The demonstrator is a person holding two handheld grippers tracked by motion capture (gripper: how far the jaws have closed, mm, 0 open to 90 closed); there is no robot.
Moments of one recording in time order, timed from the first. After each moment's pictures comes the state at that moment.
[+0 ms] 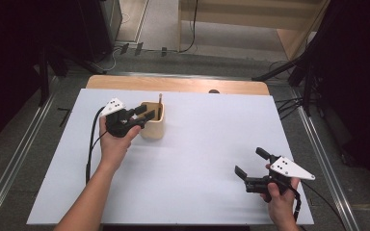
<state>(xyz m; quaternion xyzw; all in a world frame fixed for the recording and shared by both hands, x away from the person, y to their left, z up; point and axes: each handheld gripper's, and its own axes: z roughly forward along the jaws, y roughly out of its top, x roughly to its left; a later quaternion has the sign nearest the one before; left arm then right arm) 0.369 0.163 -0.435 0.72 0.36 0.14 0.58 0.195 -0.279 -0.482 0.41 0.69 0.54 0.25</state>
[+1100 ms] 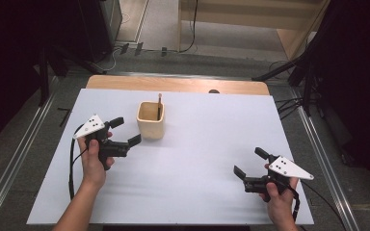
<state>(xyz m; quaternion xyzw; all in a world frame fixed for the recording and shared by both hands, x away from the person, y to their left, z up) 0.318 0.208 -0.440 0.72 0.32 0.13 0.60 0.196 -0.276 -0.482 0.41 0.69 0.54 0.25</state>
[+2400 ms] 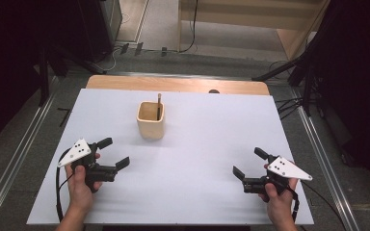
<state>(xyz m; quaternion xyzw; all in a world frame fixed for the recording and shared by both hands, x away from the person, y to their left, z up) 0.266 0.240 -0.465 0.72 0.33 0.13 0.59 0.195 -0.273 -0.482 0.41 0.69 0.54 0.26</state>
